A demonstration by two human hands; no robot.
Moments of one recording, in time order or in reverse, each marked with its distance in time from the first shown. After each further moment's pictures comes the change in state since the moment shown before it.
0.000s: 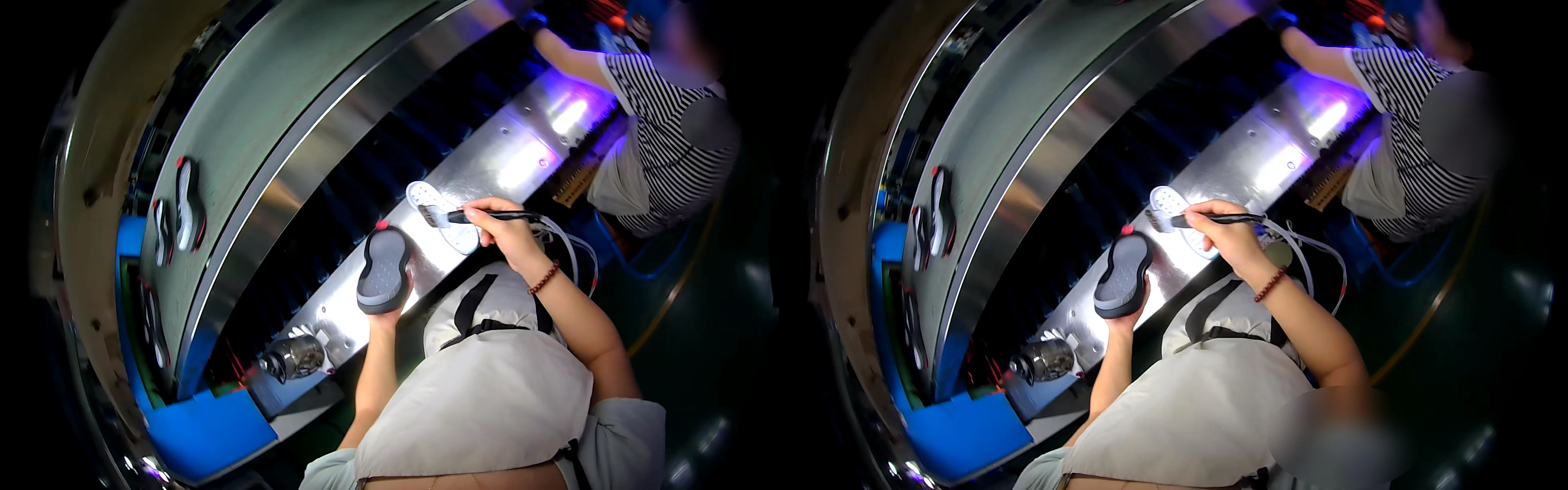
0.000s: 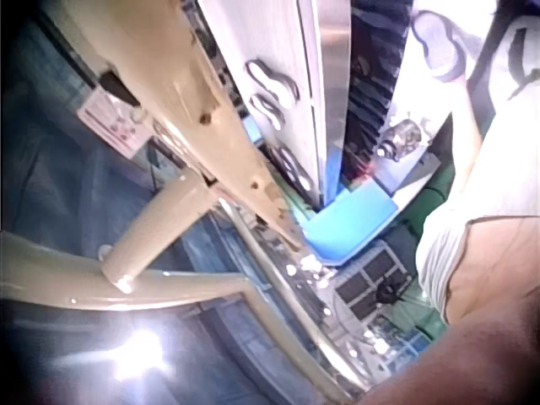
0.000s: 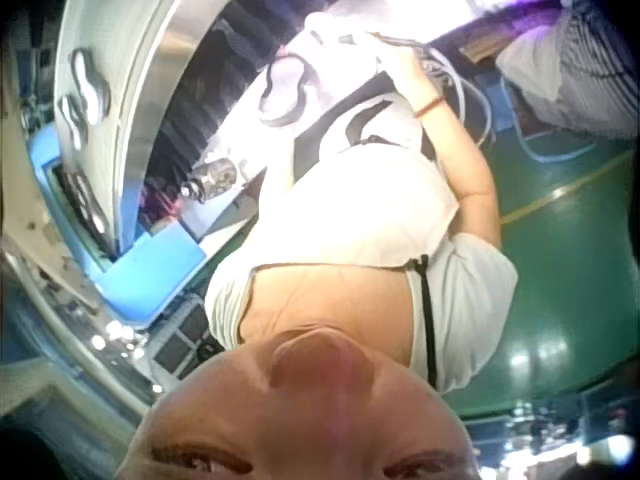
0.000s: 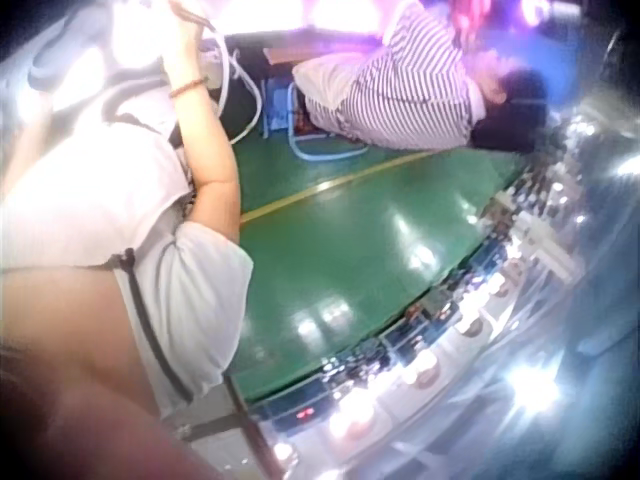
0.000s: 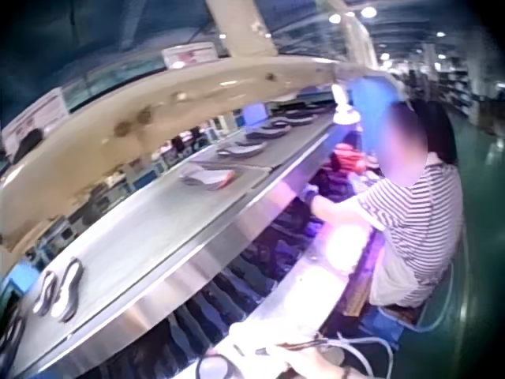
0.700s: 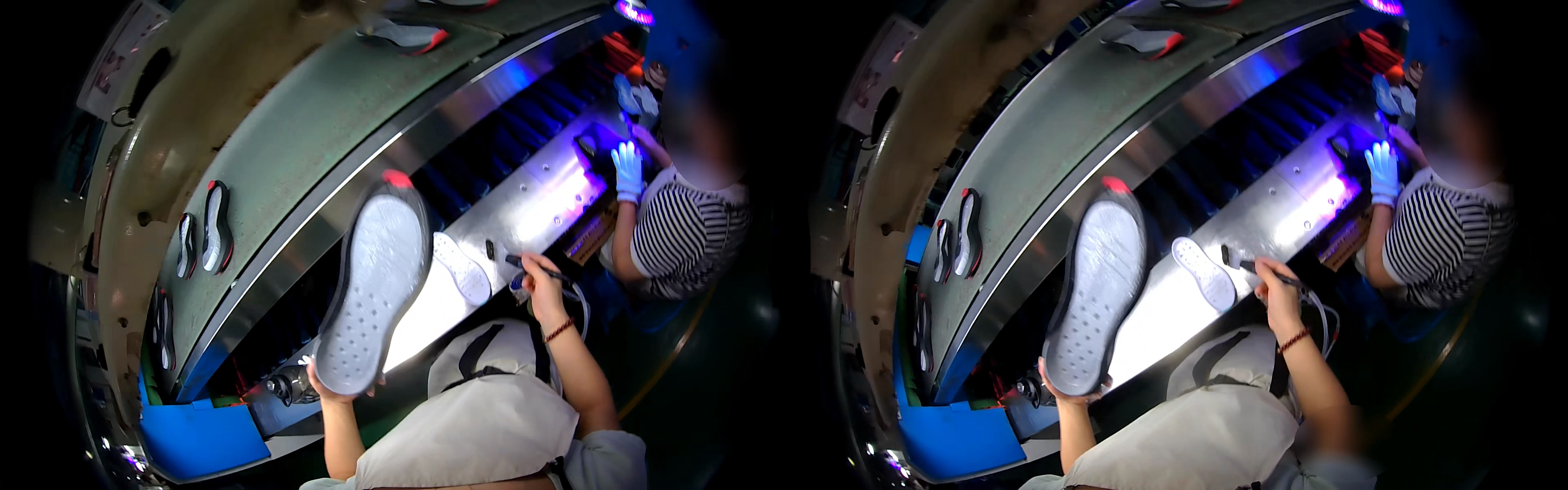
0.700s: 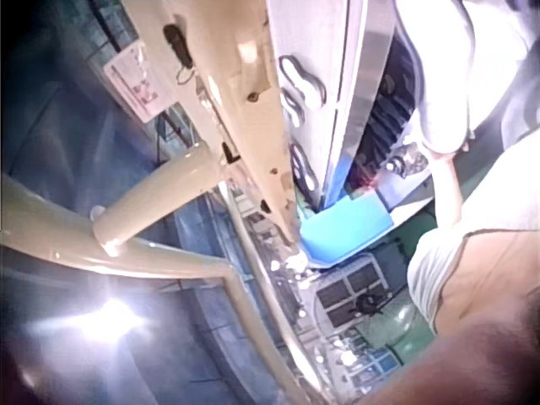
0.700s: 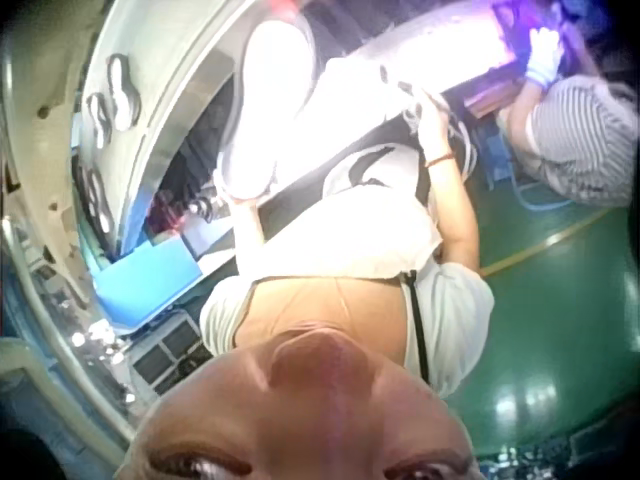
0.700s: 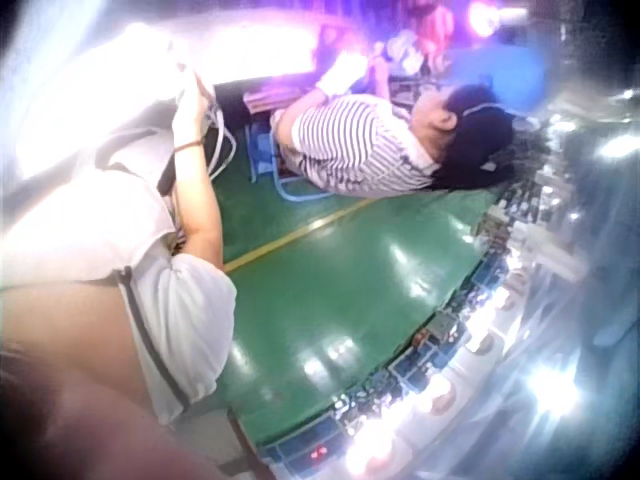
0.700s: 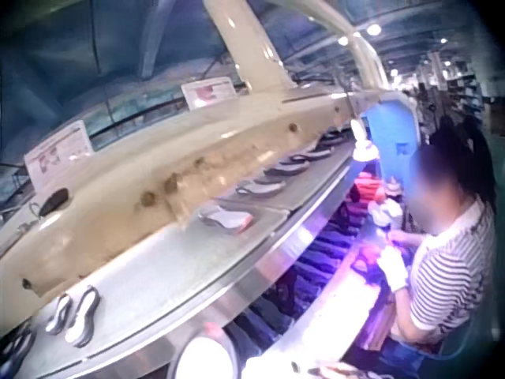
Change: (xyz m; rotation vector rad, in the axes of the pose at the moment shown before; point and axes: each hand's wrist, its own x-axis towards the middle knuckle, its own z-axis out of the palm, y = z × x) left_hand -0.119 0.035 0.098 0.509 -0.454 0.129; right_hand 0.013 0.031 -0.056 0.243 0.382 0.042
